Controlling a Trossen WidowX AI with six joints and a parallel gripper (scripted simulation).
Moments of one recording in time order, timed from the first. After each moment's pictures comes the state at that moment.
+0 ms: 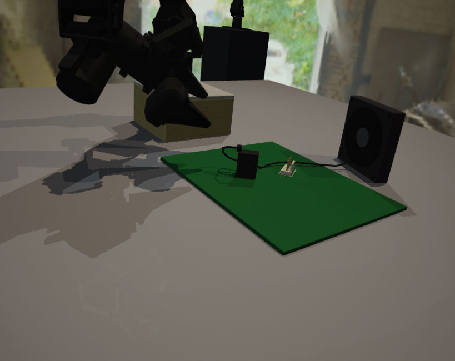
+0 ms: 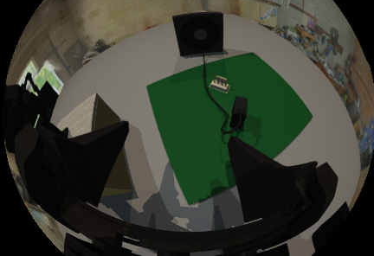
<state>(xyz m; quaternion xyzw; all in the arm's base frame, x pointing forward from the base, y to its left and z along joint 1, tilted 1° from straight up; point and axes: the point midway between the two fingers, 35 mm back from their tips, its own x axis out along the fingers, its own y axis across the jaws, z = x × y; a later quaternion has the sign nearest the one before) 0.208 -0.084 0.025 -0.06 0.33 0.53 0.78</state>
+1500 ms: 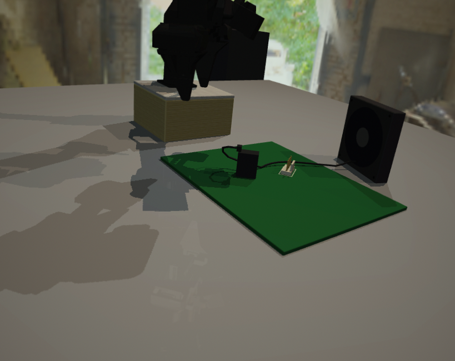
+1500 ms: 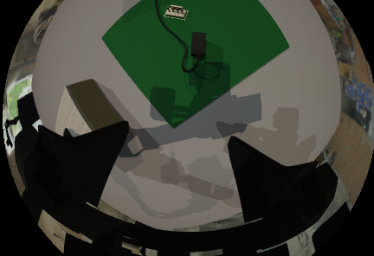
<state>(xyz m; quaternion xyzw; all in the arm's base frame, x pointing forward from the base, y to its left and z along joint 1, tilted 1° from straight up) 0.236 -0.095 0.075 -0.25 0.64 0.28 0.67</state>
